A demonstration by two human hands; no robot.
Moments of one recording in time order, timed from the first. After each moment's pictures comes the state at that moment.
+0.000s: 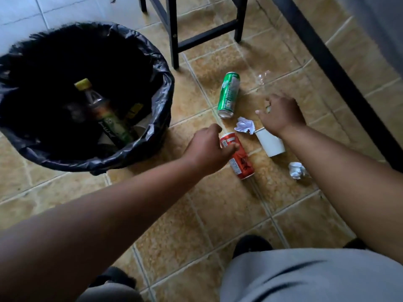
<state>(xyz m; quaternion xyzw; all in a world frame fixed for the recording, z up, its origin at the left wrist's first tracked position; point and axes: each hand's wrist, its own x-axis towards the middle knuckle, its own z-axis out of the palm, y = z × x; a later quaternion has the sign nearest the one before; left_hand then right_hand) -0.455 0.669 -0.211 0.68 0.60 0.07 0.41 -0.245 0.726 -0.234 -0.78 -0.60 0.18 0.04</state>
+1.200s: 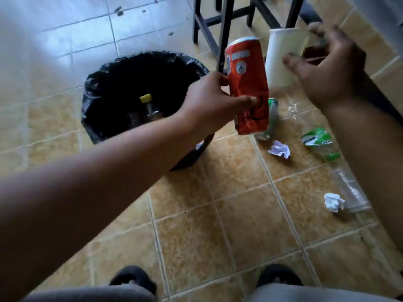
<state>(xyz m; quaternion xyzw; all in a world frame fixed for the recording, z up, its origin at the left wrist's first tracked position) -0.533 0.728 -0.107 0.53 0.64 0.29 0.47 -0.326 0.763 -0.102 -0.68 -0.61 0.17 0.37</state>
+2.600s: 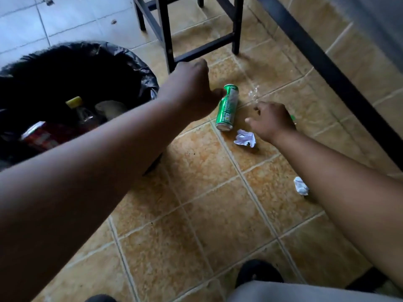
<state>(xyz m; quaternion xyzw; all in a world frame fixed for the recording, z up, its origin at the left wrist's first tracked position) -0.449 0.779 -0.157 0.76 0.61 0.10 0.19 -0.238 0.753 -0.269 -0.76 -0.62 0.19 0.06</state>
